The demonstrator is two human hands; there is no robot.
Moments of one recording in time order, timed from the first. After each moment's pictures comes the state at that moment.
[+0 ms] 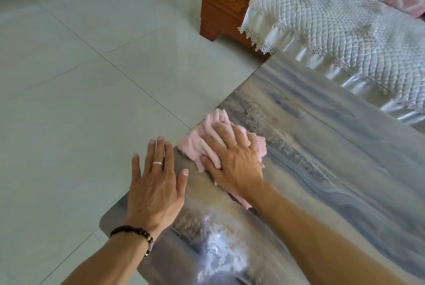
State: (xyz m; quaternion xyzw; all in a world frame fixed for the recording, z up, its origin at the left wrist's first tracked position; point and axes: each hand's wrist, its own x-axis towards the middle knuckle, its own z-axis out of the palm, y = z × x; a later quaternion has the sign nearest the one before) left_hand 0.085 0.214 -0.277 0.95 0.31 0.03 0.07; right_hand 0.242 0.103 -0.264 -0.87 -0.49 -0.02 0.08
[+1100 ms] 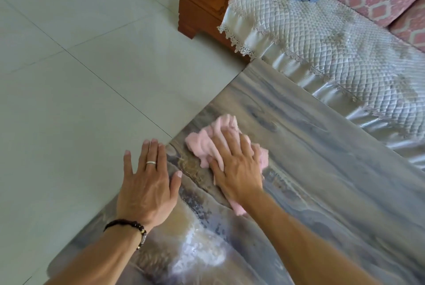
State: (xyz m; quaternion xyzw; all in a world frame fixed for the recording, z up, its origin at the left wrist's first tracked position) left_hand 0.151 0.224 -0.276 0.96 0.26 -0.02 0.06; right_hand 0.302 0.081 -0.263 -0.91 -0.41 0.02 0.06
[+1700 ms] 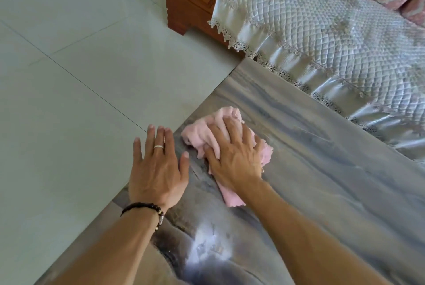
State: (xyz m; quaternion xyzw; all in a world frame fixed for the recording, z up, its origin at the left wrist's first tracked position) left_hand 0.262 0.221 -0.275 0.96 0.29 0.01 0.07; right_hand 0.379 0.101 -0.262 -0.94 -0.35 0.00 0.05
